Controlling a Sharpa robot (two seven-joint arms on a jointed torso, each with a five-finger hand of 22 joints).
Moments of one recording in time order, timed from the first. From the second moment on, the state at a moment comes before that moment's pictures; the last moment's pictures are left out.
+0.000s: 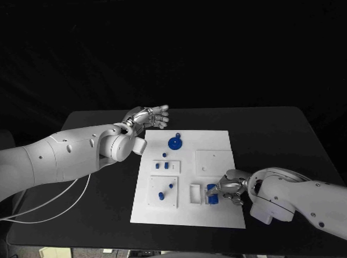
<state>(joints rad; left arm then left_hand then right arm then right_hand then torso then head) 1.21 -0.74 -0.14 1.24 -0.05 -0.25 0.34 0.85 -0.10 0.36 -0.17 0.05 0.85 0.17 0.30 0.48 1.19 0.11 0.08 0.26 0.98 0.09 0.47 0.54 0.06 0.68 -0.01 0.63 1.15 1.11 -0.78 -0.18 1.60 -0.92 -0.09 -0.50 0.71 -0.14 0.68 -0.20 0.05 0.98 0.10 0.31 0.57 1.14 -0.01 1.06 1.21 1.32 -0.12 1.19 1.11 0.16 1.27 -0.10 1.06 1.31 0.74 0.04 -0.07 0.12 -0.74</state>
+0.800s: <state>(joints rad) 1.21 -0.74 -0.14 1.24 -0.05 -0.25 0.34 0.85 -0.10 0.35 -0.17 0.05 0.85 0.17 0.30 0.48 1.19 0.11 0.08 0.26 0.98 0.09 0.47 0.55 0.05 0.68 -0.01 0.63 1.15 1.11 -0.68 -0.18 1.55 -0.93 -0.09 -0.50 0.70 -0.15 0.68 -0.20 0.05 0.98 0.09 0.31 0.56 1.15 -0.01 1.06 1.20 1.32 -0.12 1.19 1.11 0.16 1.27 -0.10 1.06 1.31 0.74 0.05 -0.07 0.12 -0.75</state>
